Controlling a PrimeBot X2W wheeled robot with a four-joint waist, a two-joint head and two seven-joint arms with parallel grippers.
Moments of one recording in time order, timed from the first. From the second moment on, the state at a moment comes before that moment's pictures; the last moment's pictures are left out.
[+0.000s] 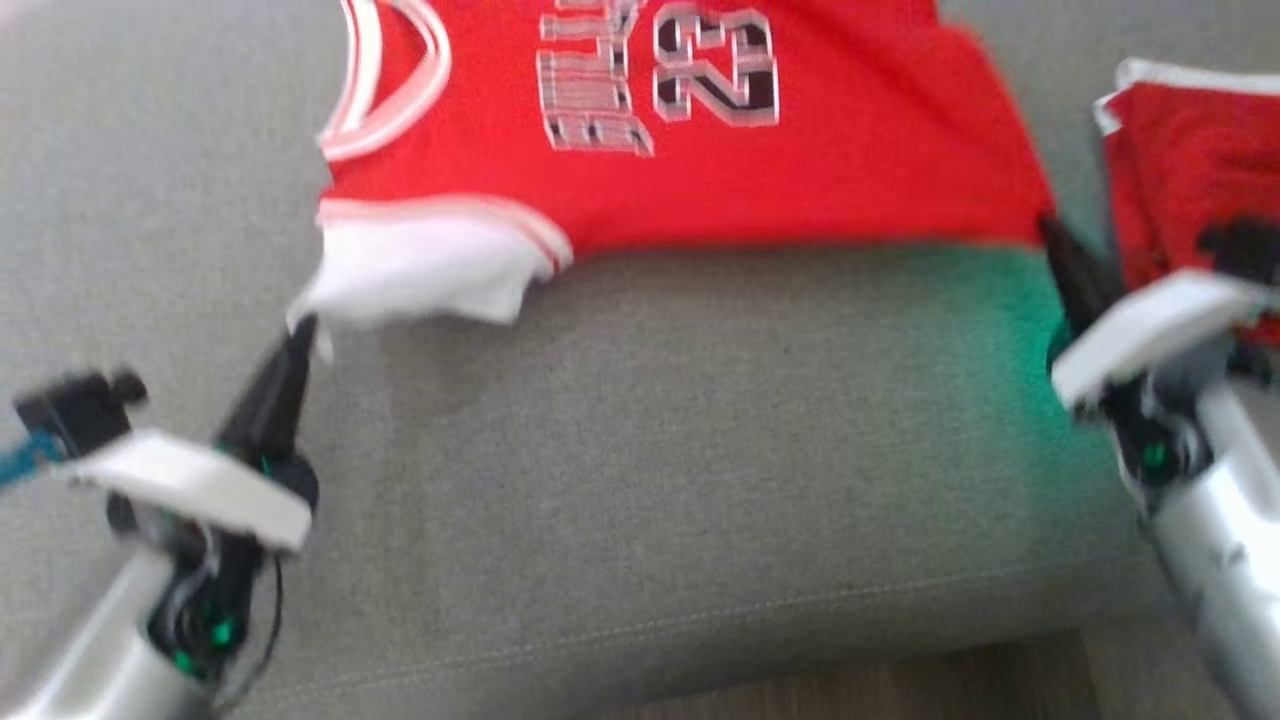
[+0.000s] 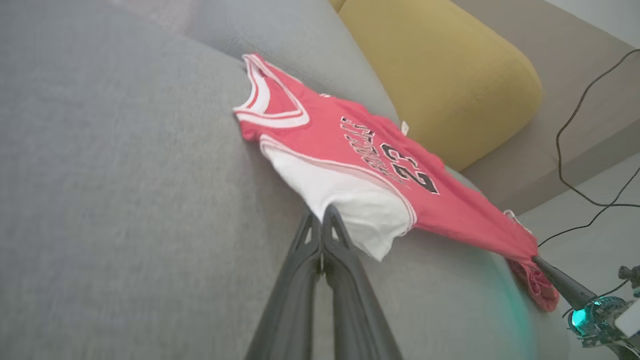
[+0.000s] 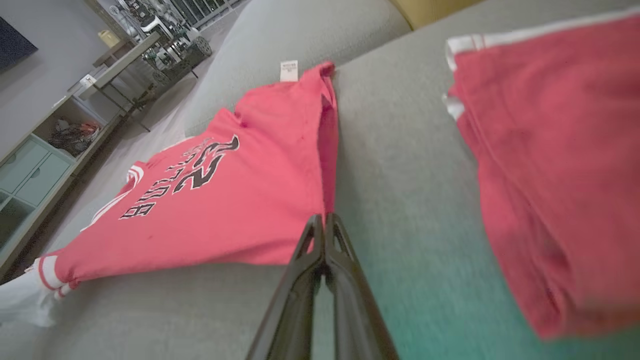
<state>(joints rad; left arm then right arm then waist) -0.34 0.50 -0.54 0.26 -1.13 -0.12 -0.23 -0.61 -0.34 0.28 0.69 0.86 0.13 -0.07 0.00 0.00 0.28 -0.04</state>
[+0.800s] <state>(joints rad) 0.20 0.63 -0.48 -0.38 -1.33 0.16 -0.18 -0.05 -0.38 -0.04 0.24 0.78 0.13 0.12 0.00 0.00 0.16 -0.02</state>
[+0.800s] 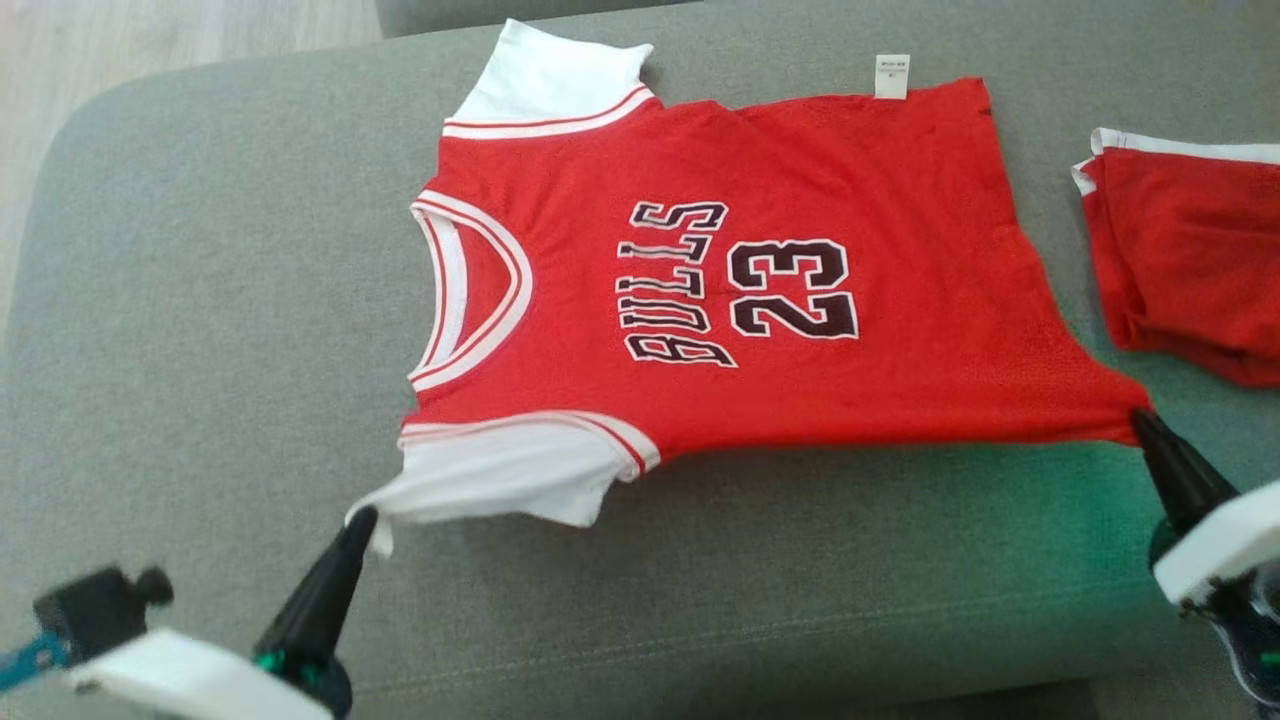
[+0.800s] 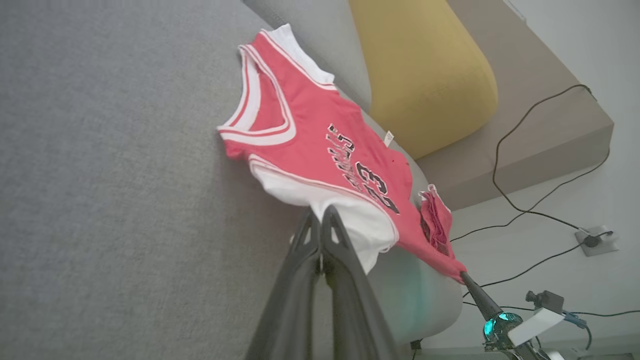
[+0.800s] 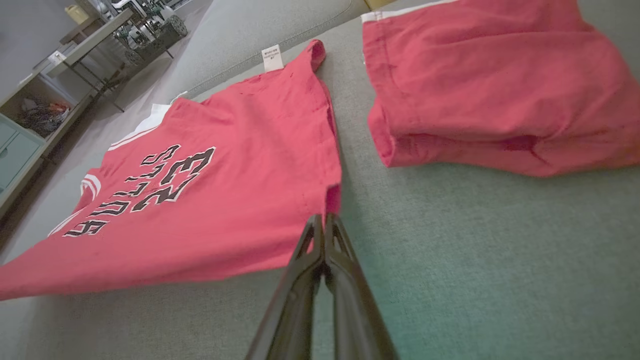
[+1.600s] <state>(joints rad) -0.51 0.34 -0.55 0.27 -1.29 0.05 -0.08 -0.60 -0.18 -0.20 0.64 0.40 0.13 0.20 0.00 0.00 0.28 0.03</state>
